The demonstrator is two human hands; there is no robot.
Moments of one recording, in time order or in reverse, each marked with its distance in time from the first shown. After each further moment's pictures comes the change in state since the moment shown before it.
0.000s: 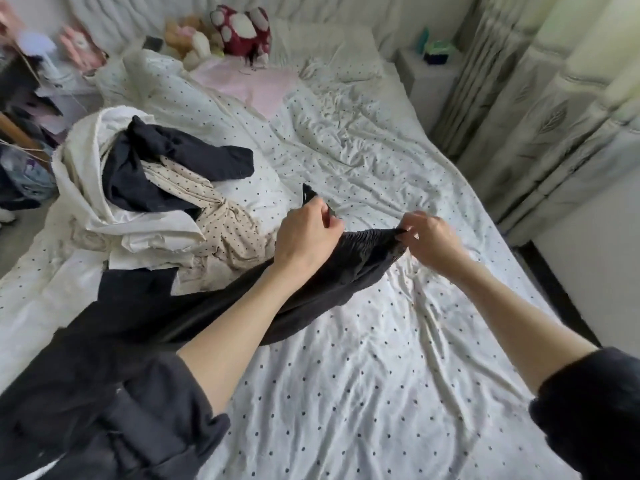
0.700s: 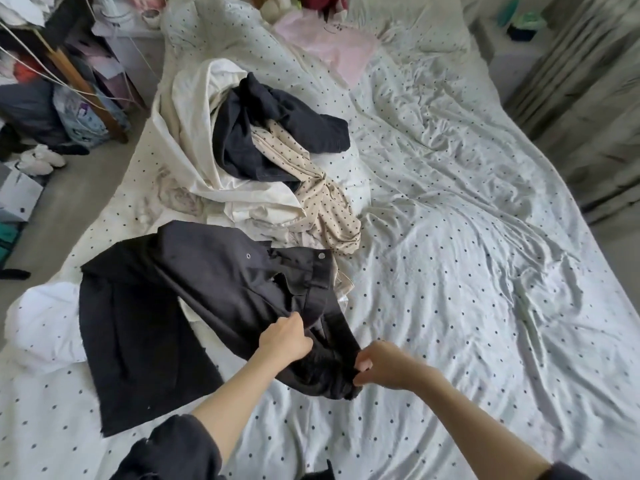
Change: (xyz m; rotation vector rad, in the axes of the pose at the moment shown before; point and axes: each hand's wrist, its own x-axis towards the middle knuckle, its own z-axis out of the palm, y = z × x) left_hand -0.101 -0.273 -0.046 0.350 -0.780 -0.495; right_hand -0.087 -0.202 0.205 0.157 -0.945 0.045
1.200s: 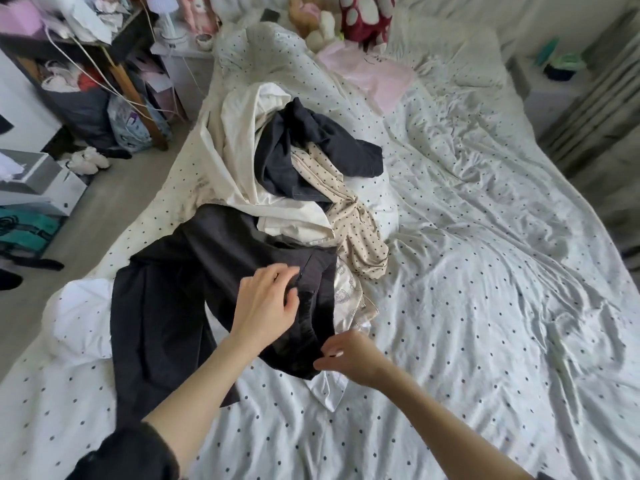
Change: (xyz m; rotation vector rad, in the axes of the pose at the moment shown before) left_hand 0.002 -0.062 -0.064 -0.061 0.814 0.326; right_hand 0.035 -0.089 -0.012 0.178 0.157 -0.188
